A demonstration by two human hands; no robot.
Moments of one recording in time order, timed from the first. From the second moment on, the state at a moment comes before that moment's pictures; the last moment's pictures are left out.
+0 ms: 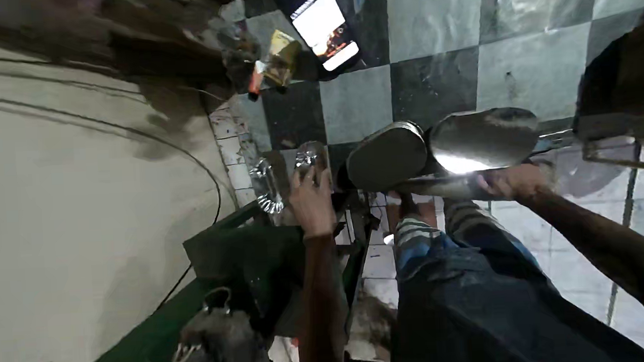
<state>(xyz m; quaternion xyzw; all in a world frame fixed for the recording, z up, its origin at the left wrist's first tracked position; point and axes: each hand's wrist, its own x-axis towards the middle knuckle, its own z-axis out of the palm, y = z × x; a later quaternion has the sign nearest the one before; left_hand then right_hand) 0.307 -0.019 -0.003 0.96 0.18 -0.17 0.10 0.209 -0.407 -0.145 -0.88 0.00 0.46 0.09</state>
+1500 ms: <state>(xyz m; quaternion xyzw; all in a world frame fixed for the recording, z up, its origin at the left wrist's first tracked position) 0.193 -0.137 0.055 0.52 0.15 -0.17 0.82 0.204 -0.303 0.079 -0.66 0.08 0.12 0.74</state>
